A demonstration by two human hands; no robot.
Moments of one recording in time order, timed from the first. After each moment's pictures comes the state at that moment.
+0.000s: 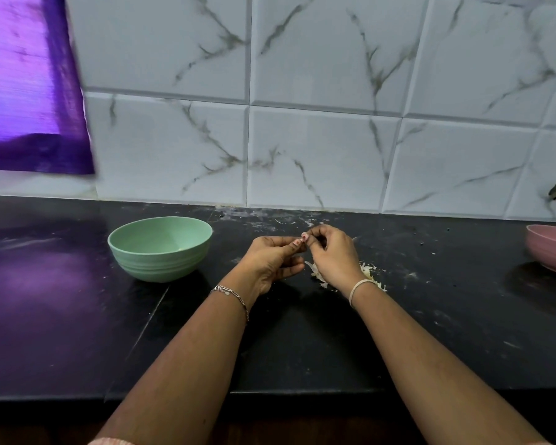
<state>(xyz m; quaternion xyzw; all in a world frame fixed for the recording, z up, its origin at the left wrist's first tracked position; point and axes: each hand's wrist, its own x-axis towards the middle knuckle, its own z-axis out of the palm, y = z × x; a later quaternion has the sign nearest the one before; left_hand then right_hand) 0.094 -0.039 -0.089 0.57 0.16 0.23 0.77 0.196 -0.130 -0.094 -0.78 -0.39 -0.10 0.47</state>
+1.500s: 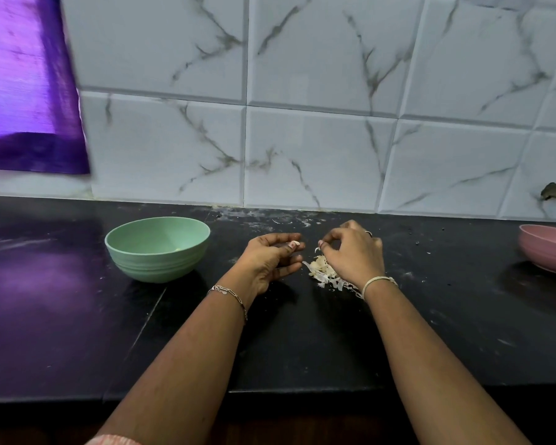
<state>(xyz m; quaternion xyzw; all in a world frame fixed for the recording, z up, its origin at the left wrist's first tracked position) 0.095 -0.035 -0.092 0.56 0.15 0.23 0.78 0.205 -0.160 -0.079 -0.88 -0.35 -0.18 0.27</state>
